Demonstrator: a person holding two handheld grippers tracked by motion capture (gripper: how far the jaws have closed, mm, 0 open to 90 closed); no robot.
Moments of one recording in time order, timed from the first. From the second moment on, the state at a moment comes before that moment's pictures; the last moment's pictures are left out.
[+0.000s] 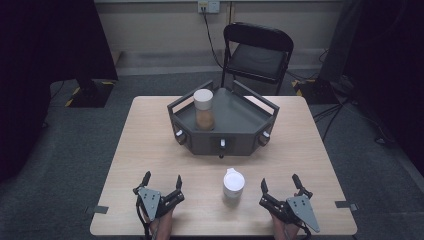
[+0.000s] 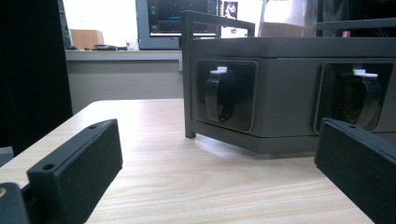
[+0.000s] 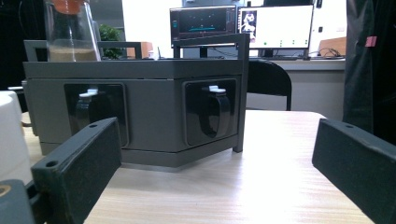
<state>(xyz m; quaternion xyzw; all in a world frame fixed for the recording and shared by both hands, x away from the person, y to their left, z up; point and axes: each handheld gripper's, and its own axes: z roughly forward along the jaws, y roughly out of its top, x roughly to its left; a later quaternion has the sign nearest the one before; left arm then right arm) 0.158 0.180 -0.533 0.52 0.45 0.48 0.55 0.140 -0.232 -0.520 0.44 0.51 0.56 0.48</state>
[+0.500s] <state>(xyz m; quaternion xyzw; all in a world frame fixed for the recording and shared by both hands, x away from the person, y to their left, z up) 0.158 0.180 -0.534 0.51 0.45 0.48 0.55 0.134 -0.230 -0.507 0.42 0.52 0.58 0.47</state>
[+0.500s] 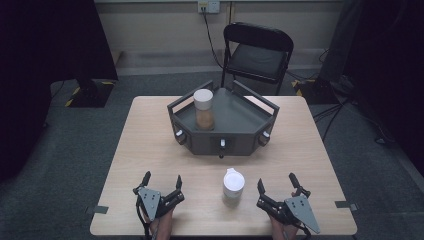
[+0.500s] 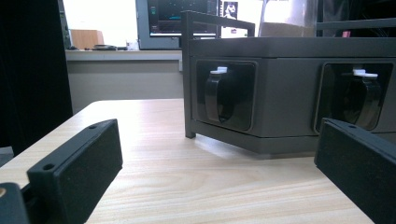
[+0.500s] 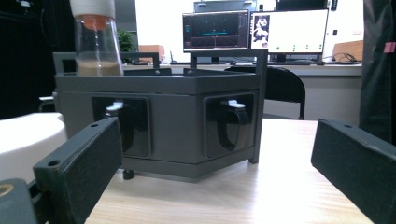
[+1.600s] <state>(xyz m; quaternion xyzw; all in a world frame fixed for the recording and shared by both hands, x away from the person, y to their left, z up) 0.157 0.179 -0.533 0.51 0.46 0.48 0.55 0.134 -0.197 -0.479 0.36 0.55 0.63 0.42</state>
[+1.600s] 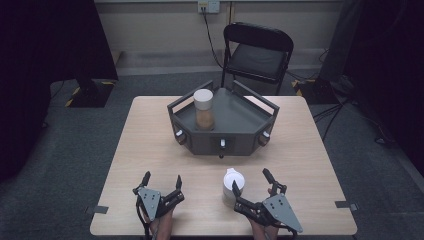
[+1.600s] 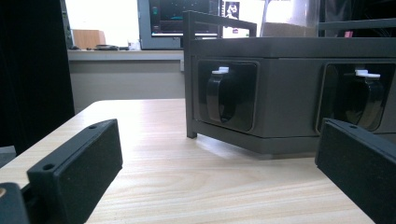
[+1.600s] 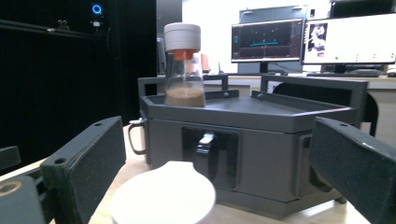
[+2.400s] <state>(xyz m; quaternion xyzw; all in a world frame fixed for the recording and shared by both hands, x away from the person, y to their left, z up) 0.157 0.179 -0.533 0.51 0.46 0.48 0.55 0.147 -0.180 -0.494 0.37 0.60 0.59 0.39</state>
